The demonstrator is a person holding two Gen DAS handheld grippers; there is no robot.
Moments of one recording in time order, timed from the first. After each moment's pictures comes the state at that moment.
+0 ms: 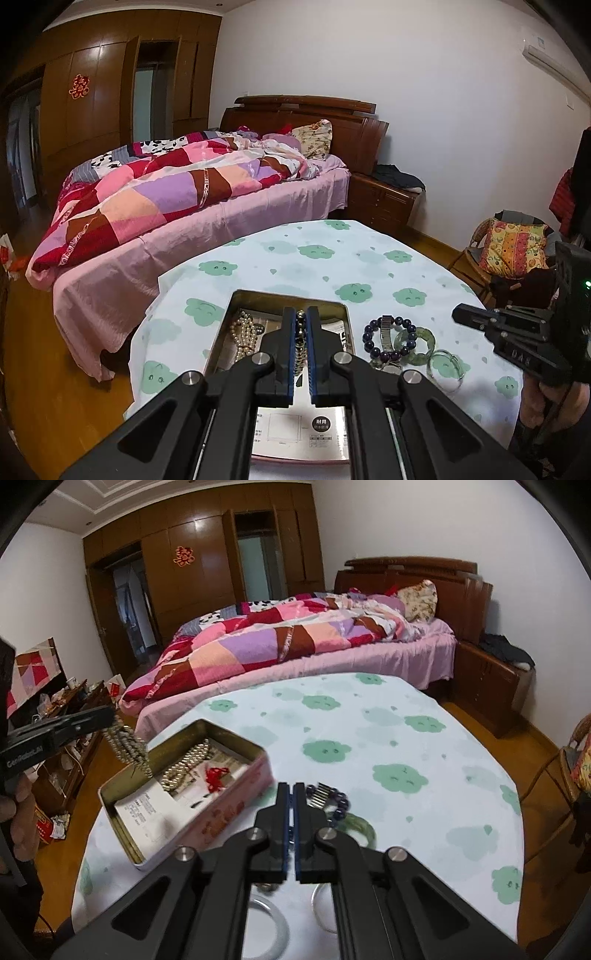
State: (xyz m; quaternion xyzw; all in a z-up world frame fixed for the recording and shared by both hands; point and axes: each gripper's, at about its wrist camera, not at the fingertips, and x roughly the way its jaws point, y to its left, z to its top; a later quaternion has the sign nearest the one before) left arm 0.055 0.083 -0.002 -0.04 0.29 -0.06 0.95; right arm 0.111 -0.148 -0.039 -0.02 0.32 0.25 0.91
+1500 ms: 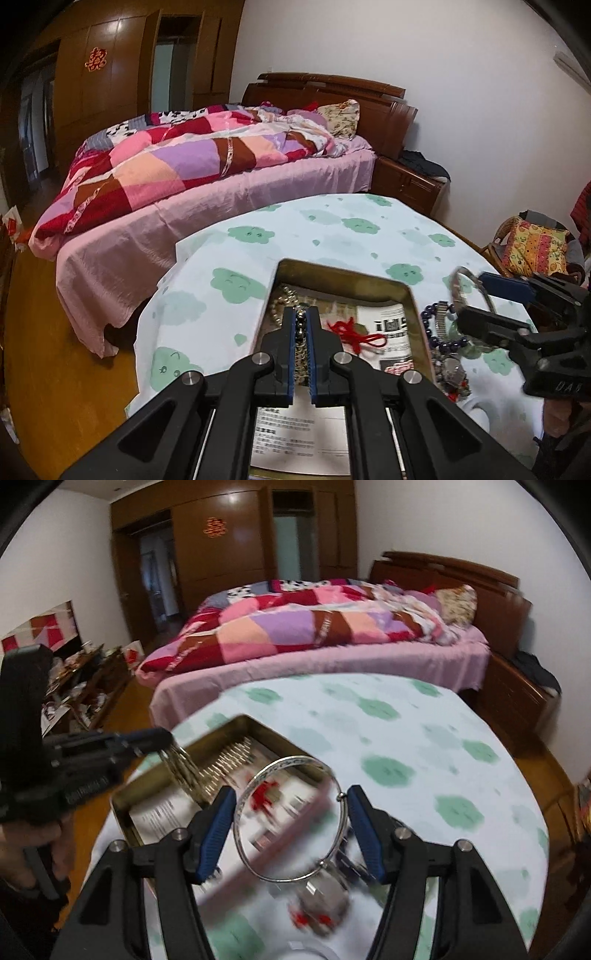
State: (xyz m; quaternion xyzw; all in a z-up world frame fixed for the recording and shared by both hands) left arm 0.092 0.127 -0.052 -0.07 0.34 -0.03 0.94; right arm 0.129 -0.050 -0.039 -0.09 0.33 0.31 0.89
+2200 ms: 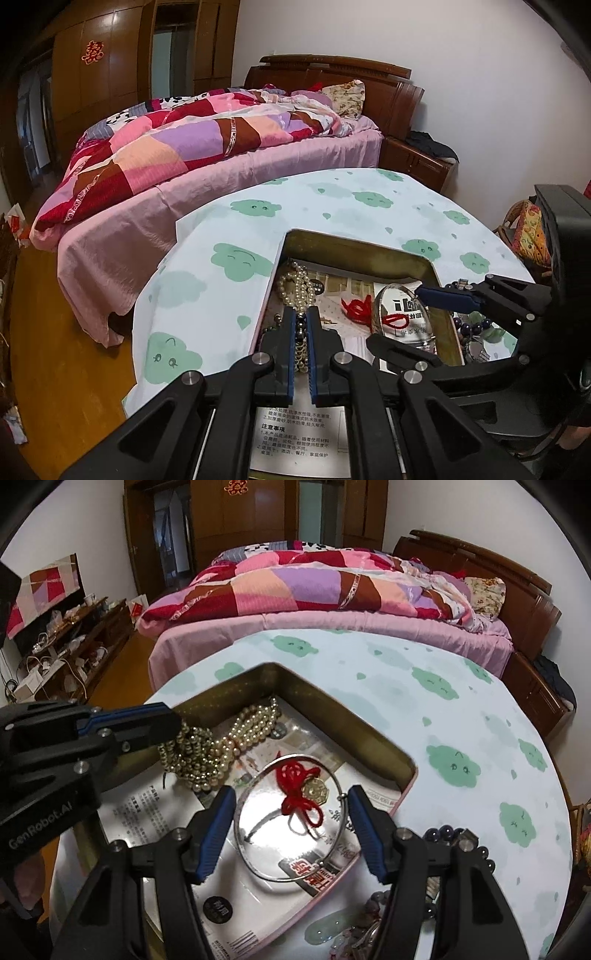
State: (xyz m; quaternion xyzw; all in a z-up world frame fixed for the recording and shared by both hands) left arm 0.101 0.123 -0.073 -0.05 0.37 -0.02 0.93; right arm 0.142 0.002 -0.092 -0.15 0.39 0.31 0.85
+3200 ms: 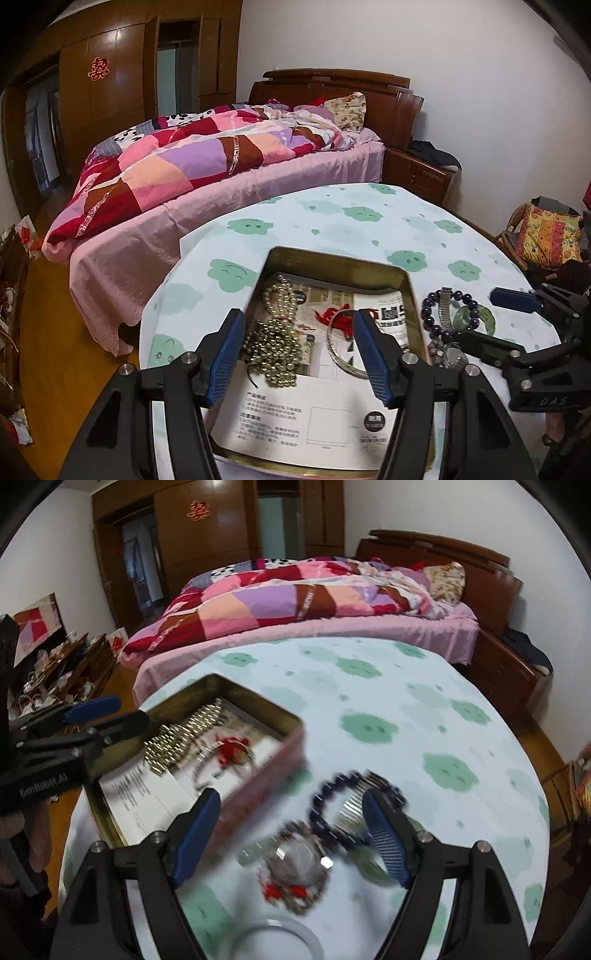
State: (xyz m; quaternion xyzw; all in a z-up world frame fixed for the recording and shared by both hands) left arm 0.083 0.097 -0.052 -0.04 0.34 0.00 0.94; right arm 0.125 -0.089 -0.068 -0.09 0.38 0.27 0.88
